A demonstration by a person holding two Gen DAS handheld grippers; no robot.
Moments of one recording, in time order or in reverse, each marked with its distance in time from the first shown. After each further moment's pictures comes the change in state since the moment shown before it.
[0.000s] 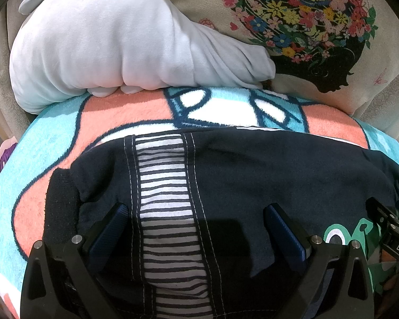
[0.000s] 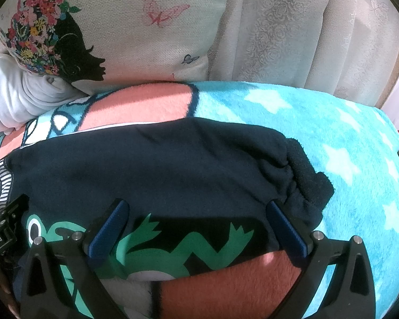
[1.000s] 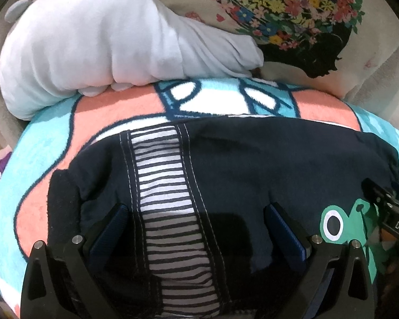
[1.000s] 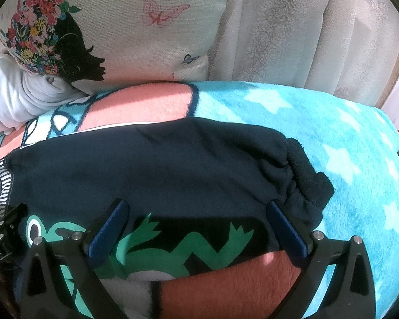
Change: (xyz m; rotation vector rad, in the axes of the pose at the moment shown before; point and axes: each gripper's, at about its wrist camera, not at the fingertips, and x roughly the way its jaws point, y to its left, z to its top) left arm -0.011 0.006 -0.004 0.076 0.056 -0.047; right arm 0.000 0.000 0.000 0.000 0.000 0.000
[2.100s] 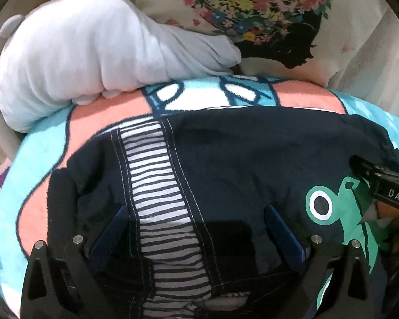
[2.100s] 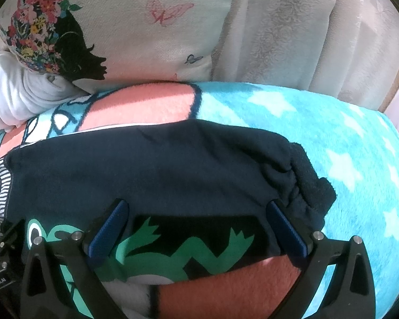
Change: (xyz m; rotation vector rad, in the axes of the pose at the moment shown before) left arm -0.009 -0.011 -0.011 0.075 -0.041 -0.019; right arm 0.005 0.002 0.006 -0.016 0.007 0.004
